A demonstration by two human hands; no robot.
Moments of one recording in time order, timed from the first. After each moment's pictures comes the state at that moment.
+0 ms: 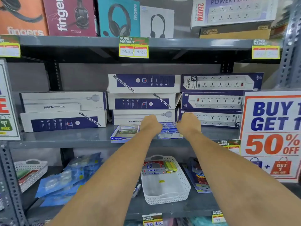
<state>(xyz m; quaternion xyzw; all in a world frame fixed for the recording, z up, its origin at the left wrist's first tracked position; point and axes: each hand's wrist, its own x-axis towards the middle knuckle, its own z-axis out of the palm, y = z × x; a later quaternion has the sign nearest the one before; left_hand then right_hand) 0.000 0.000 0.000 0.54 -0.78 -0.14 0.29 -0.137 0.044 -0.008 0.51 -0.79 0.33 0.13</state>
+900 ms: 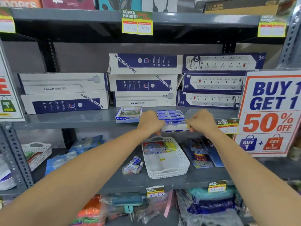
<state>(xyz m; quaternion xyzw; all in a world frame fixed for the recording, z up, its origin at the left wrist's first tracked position) 0.049 0.050 -0.041 0.47 -0.78 -0.24 0.33 -0.128 0.121 -0.040 0.46 -0.78 0.41 -0.08</state>
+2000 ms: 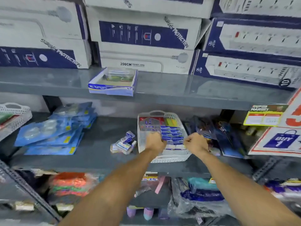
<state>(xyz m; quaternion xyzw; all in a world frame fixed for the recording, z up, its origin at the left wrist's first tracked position) -0.045 -0.063 -0.278 0.54 -0.76 -0.31 0.20 -0.218 -0.010 -0.281 0.48 -0.84 0.22 -0.11</state>
